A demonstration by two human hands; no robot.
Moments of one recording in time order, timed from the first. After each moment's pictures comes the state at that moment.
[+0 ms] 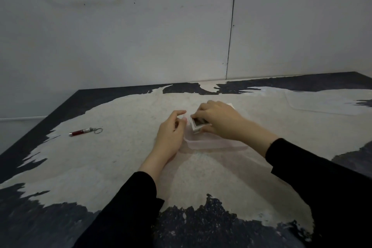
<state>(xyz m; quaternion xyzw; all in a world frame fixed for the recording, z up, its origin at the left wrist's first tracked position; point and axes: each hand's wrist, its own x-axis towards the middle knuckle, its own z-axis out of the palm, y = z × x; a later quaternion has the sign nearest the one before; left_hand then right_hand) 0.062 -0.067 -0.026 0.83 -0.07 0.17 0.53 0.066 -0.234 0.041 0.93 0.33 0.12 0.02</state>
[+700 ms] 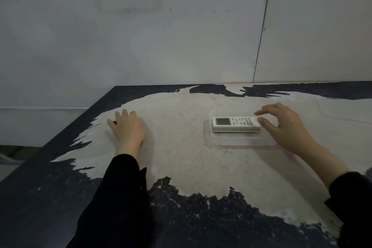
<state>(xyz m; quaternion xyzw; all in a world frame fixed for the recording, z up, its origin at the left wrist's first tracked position) 0.045 0.083 -0.002 0.95 0.25 0.16 0.05 0.038 -0.301 0.021 0.93 0.15 0.20 -0.26</state>
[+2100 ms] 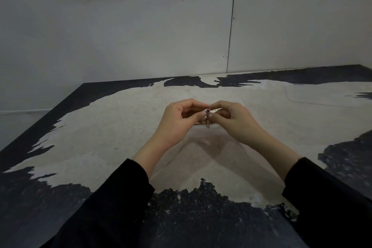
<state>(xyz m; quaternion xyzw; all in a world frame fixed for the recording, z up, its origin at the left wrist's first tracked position) 0.010 -0.092 0.029 0.74 -0.23 0.08 0.63 0.013 -0.261 0.027 0.84 0.16 0.07 -0.52</state>
